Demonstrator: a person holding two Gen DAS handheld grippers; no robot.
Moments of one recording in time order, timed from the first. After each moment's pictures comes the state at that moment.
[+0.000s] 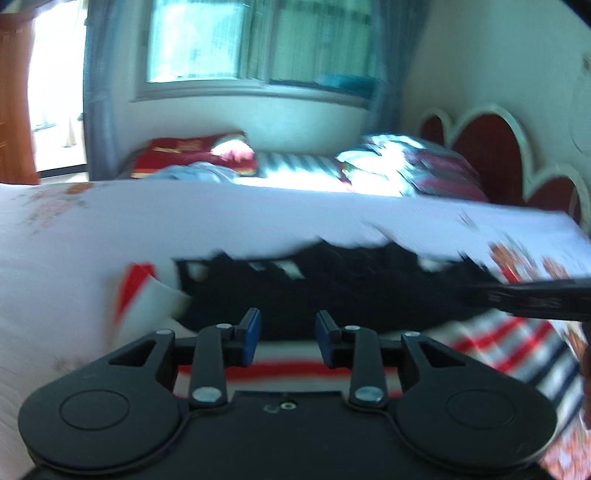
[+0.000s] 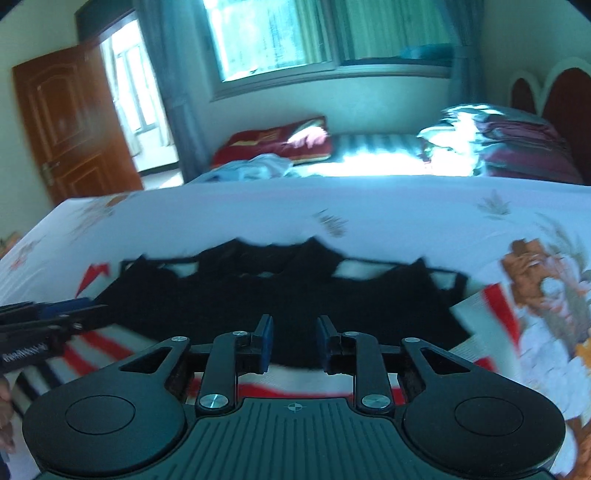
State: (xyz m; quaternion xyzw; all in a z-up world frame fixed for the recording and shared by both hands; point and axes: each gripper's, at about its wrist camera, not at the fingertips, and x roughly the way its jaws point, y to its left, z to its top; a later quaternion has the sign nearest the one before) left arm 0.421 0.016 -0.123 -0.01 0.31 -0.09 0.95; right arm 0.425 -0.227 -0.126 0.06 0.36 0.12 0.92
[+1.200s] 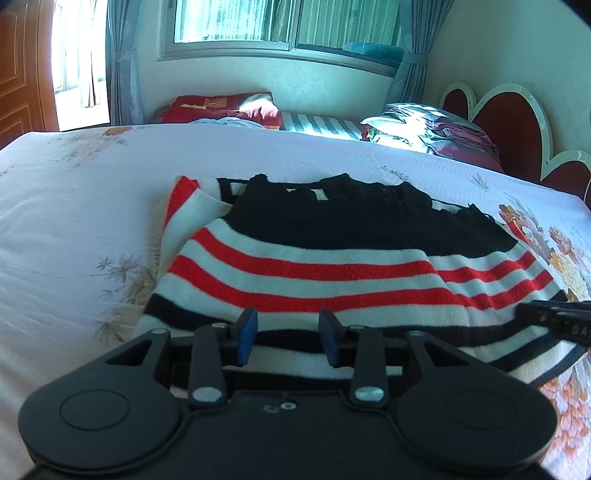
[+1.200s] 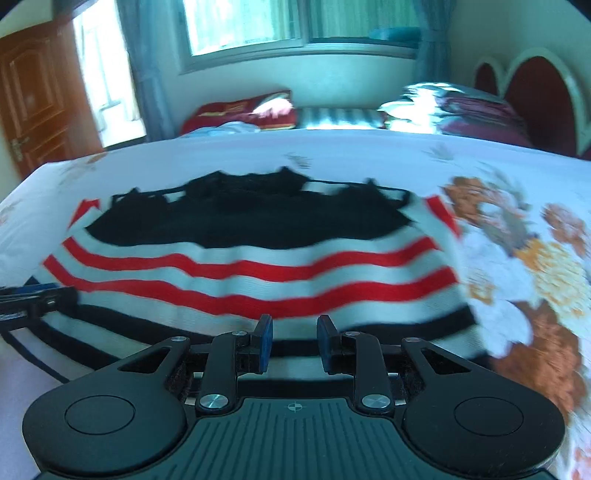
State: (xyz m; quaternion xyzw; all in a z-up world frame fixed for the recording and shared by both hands) left arm 0.368 0.046 -0.136 -0.03 0.37 -0.05 0.93; right arm 0.339 -0.235 -0.137 0.05 0.39 0.03 0.92
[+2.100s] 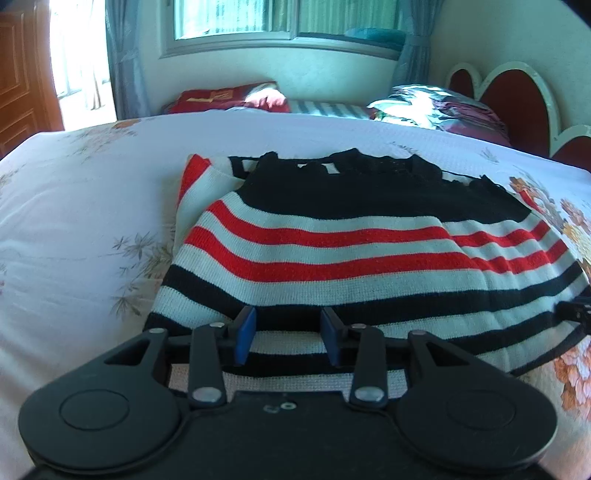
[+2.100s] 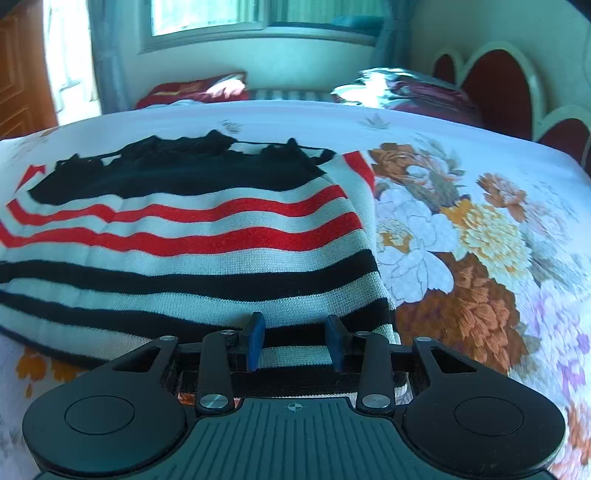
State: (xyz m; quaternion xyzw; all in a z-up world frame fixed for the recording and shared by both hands) left arm 0.358 0.041 -0.145 0.00 0.39 -0.03 0.92; right arm 0.315 -0.268 -0.154 0.01 0.42 -0.02 0.91
